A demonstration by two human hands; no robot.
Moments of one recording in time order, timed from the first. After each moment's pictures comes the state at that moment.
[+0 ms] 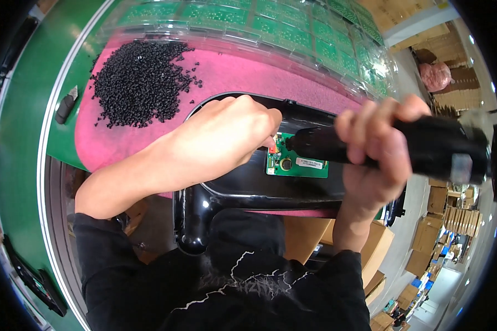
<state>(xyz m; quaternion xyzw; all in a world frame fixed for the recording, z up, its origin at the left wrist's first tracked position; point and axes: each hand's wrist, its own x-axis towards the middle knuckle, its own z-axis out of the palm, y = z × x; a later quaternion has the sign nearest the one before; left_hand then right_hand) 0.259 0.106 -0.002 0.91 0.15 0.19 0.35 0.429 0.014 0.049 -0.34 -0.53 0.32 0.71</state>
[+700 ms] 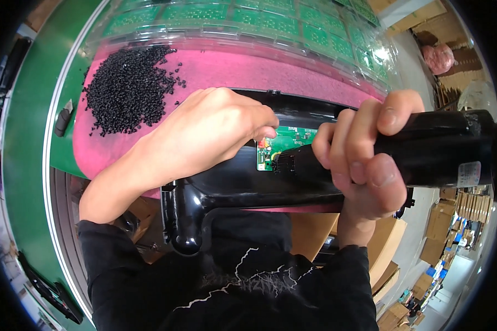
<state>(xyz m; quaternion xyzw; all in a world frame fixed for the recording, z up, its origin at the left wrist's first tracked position) 0.267 0.108 0.009 0.92 0.11 0.21 0.31 0.438 -0.005 0.053 -0.33 -0.52 0.43 0.67</state>
